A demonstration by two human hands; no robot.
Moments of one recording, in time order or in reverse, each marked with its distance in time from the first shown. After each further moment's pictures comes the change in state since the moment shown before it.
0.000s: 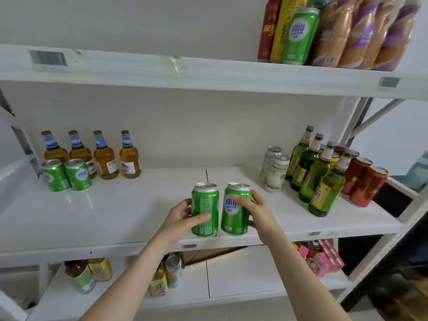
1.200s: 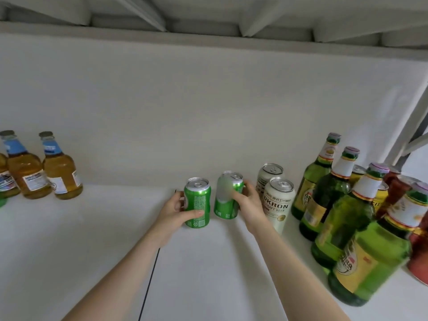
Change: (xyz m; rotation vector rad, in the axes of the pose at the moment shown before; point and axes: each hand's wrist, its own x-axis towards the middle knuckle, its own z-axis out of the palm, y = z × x) left_hand 0.285 -0.062 0.080 -0.076 0.183 0.087; right_hand 0.297 0.053 -0.107 0.091 -0.061 -0.127
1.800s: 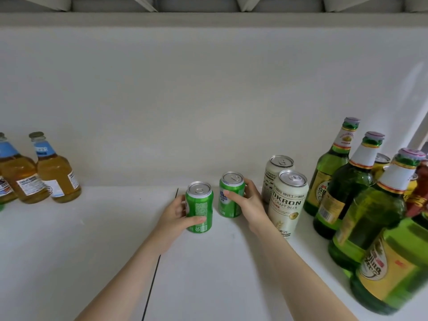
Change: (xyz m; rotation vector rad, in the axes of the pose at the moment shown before) left_hand 0.012 -0.029 -0.010 0.015 -0.071 0.034; right_hand 0.037 0.052 -0.003 -0.034 0.011 -0.010
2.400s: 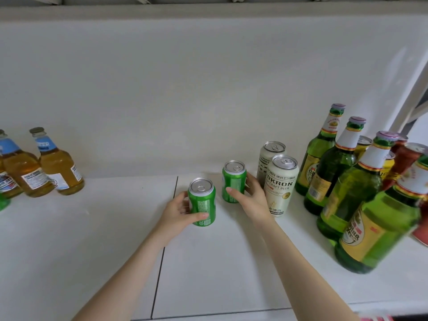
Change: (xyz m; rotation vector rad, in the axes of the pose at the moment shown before) left_hand -0.031 0.006 0.003 0.164 0.016 -0.044; right_hand -0.050 -0.008 -0.007 -0.141 0.092 -0.043
